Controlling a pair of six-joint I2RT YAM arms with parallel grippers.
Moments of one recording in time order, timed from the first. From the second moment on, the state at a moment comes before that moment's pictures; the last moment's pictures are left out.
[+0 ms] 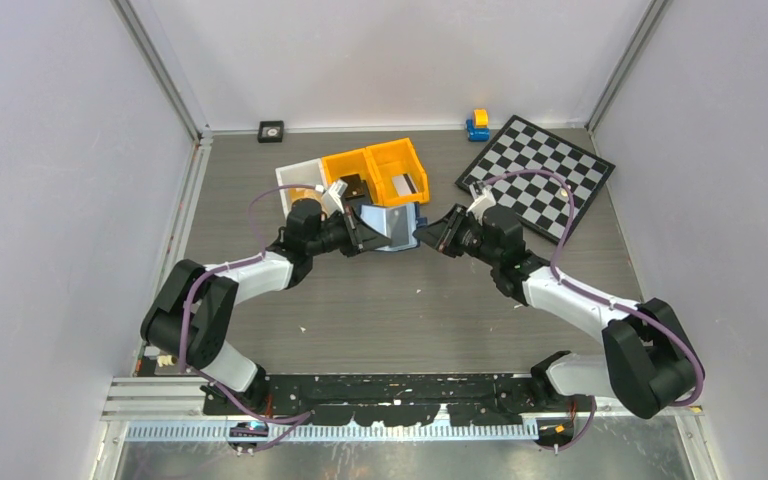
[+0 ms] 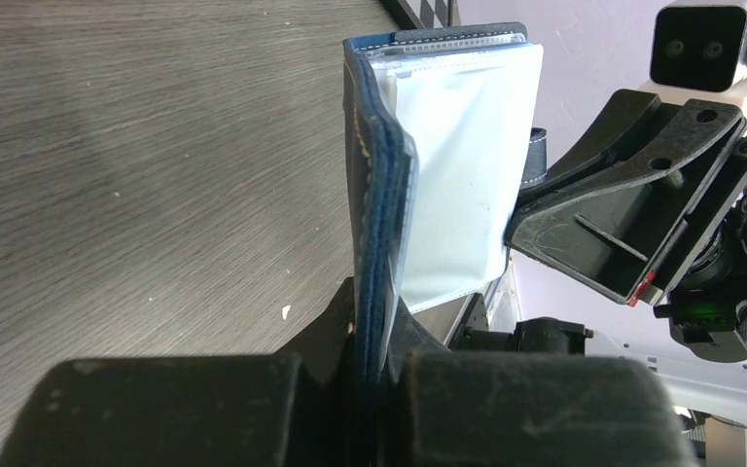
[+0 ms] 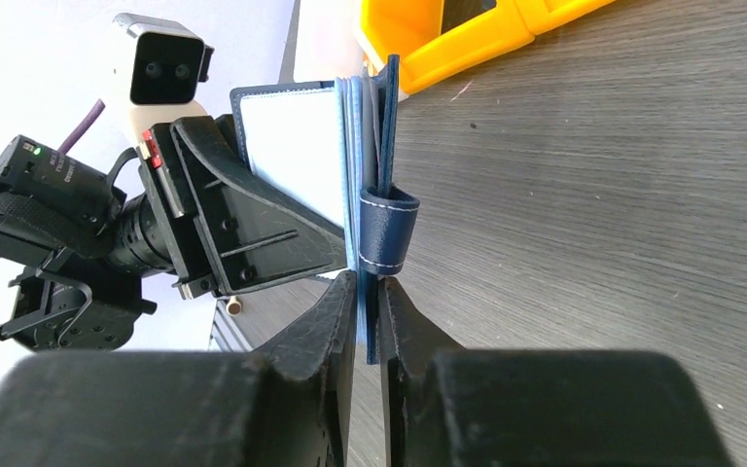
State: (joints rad) left arm -0.45 1.54 0.69 0.52 0.58 -0.89; right arm 0.49 1.27 0.60 0.41 -0.31 0.89
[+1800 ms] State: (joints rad) left arm -0.50 1.61 0.78 0.28 0.49 -0.78; right arm 0.99 1.46 1.02 -0.26 0.51 0.48
